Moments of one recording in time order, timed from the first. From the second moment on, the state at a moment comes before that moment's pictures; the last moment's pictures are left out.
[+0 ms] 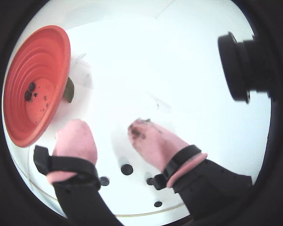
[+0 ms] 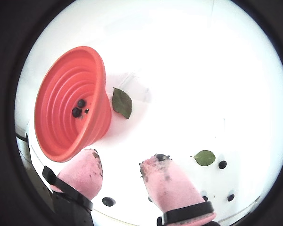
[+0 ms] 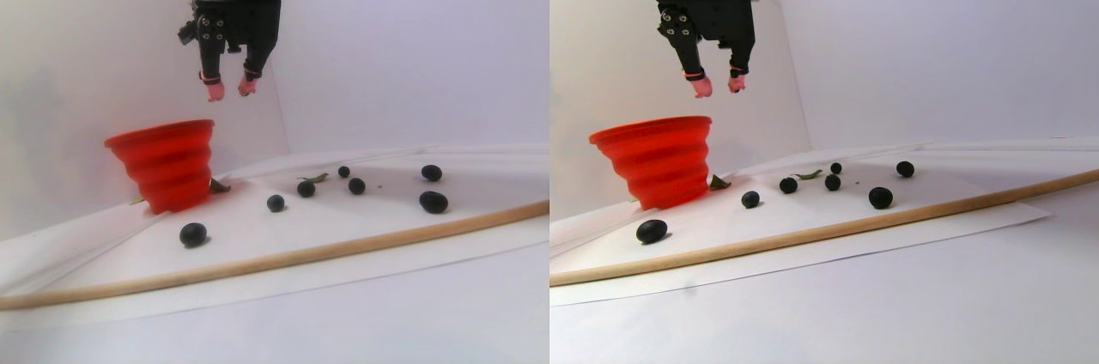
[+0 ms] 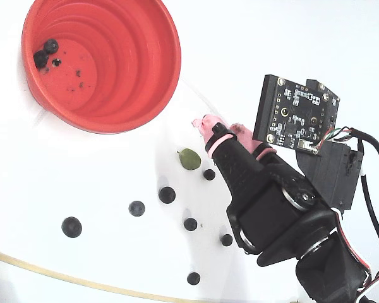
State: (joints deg) arm -4.6 104.8 129.2 -2.5 -108.4
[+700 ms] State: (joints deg) arm 0.6 106.9 133.8 0.4 -111.4
